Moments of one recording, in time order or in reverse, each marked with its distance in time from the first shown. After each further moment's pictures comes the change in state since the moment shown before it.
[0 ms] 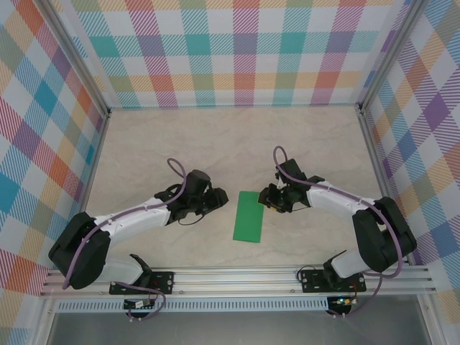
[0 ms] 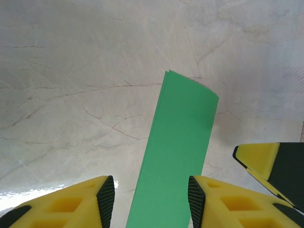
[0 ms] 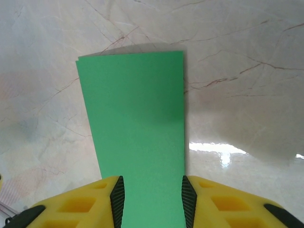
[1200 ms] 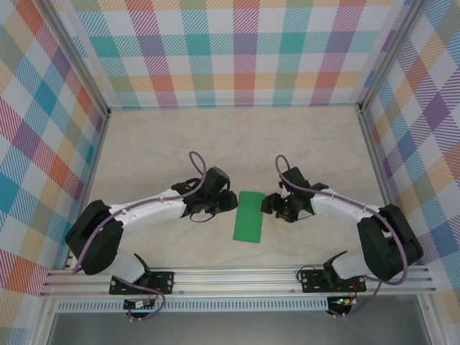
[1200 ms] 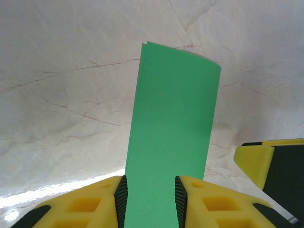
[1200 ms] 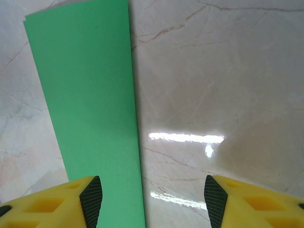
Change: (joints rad) left arm -0.116 0.125 0.188 -0.186 -0.063 0.094; right arm 0.002 -0.066 -0.089 -0.042 0.016 -0.060
